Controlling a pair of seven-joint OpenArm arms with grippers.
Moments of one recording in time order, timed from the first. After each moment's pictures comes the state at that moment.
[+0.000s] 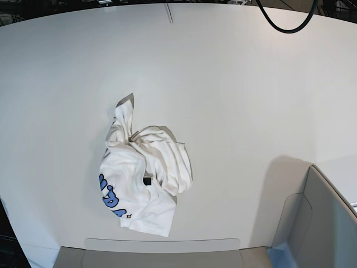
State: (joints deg) left arm 0.5 1.9 -3.6 0.4 2.0 6.2 -2.7; right arm 0.4 2.1 -6.9 2.3 2.1 4.9 -2.5
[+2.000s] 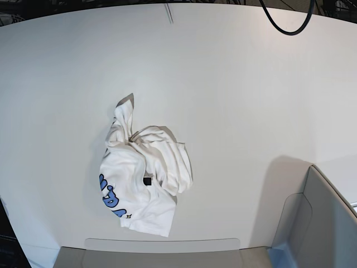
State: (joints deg) left arm 19.3 -4.7 -9.1 0.4 2.0 6.1 -33.4; right arm -21.9 9.9 -6.9 2.5 2.0 5.0 35.5
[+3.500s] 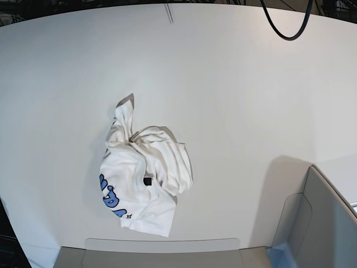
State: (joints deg) left arm 66.1 2.5 -19.0 69.0 2.4 5.8 -75.3; right arm -68.3 10.6 -2.8 72.1 14.3 4.5 61.3
